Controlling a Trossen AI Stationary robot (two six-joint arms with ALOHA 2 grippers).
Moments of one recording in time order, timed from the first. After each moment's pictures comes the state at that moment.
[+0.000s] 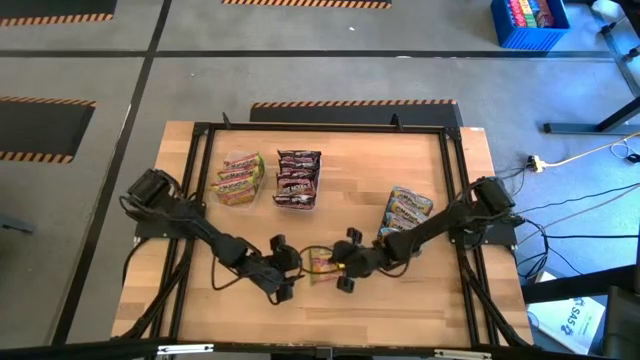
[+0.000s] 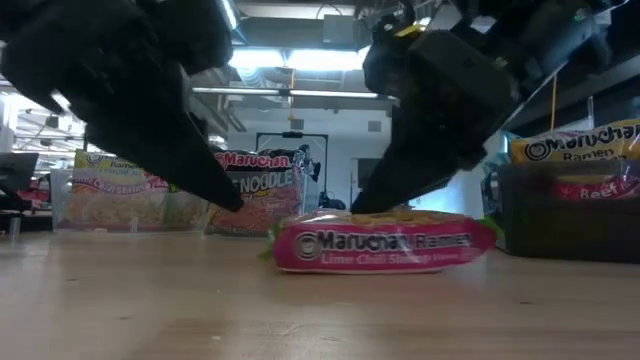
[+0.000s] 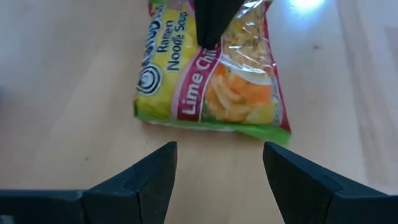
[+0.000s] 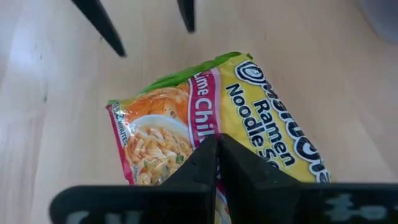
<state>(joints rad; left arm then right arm) -0.56 1.75 0.81 0.13 -0.52 -0.60 0.41 1.89 0.97 0.09 0.31 0.54</state>
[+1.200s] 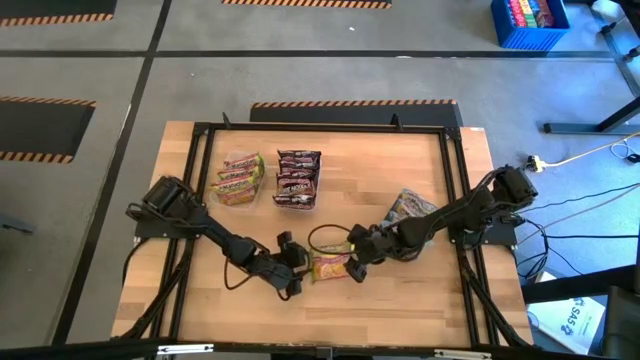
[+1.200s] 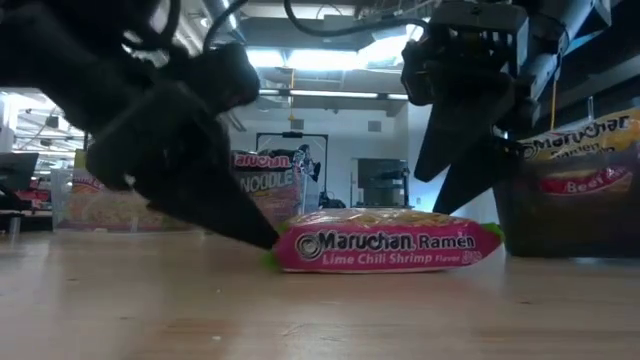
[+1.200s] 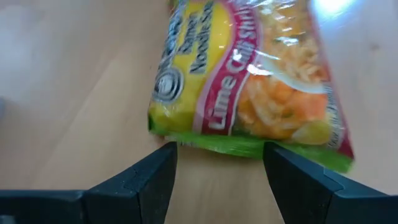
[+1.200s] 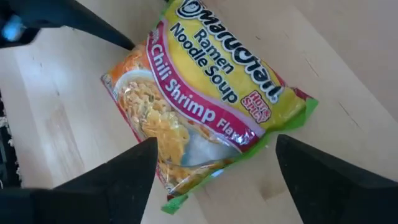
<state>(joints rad) -0.50 1.88 0.81 0.29 -0.57 -0.52 0.35 1.69 0.92 -0.20 0.11 0.94</state>
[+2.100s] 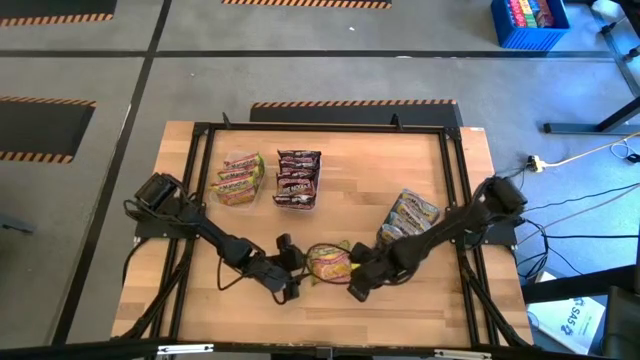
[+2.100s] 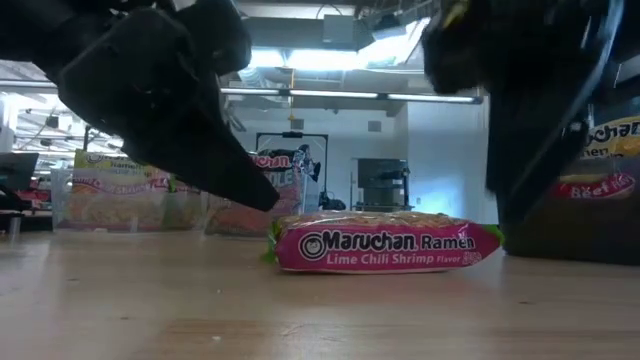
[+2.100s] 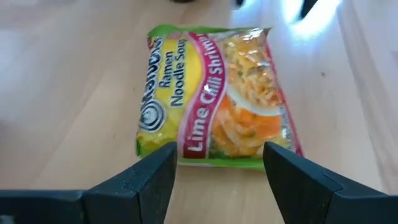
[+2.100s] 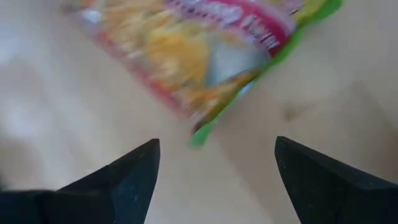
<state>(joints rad) -0.53 1.82 0.82 0.28 -0.57 -0.52 0.49 1.80 1.15 -0.54 0.12 1.12</state>
